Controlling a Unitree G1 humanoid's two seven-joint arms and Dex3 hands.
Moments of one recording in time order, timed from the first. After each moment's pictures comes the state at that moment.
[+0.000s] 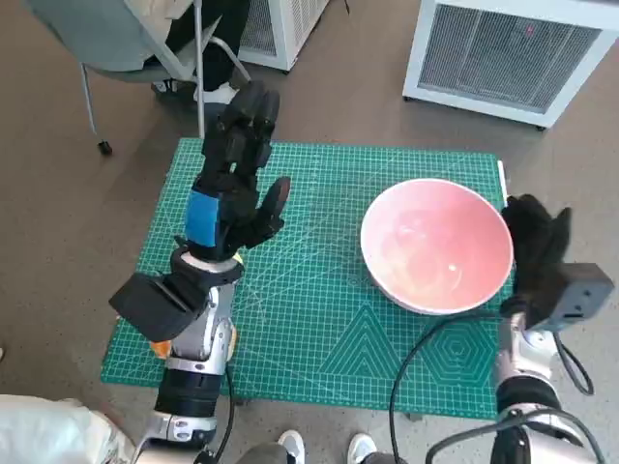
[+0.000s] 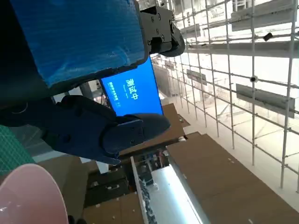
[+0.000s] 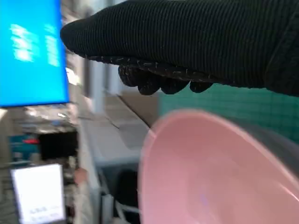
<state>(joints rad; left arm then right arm) -0.50 0.04 0.06 0.29 -0.19 -0.51 -0.27 -0.70 -0.22 -0.39 1.31 0.16 -0.61 0.11</state>
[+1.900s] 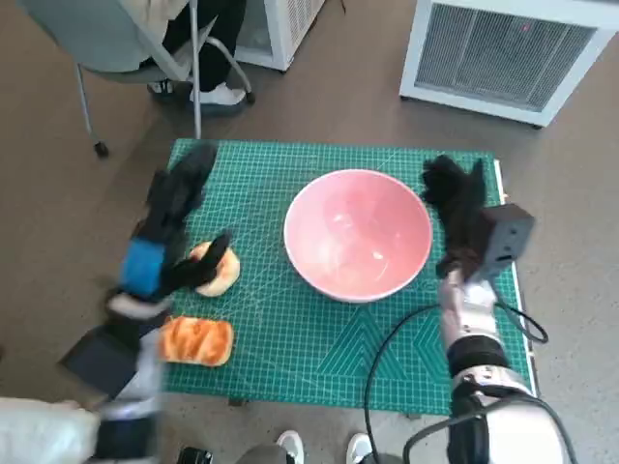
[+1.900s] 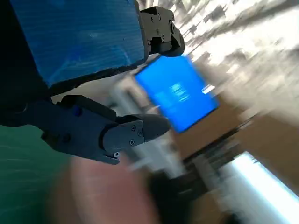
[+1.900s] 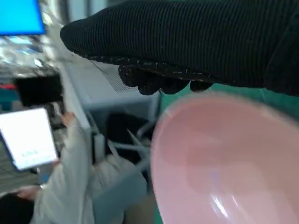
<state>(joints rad) -0.13 0.44 0.18 -0.03 -0.05 -0.45 -0.40 -0.88 -0.16 -0.30 1.28 0.07 -0.59 0.06</state>
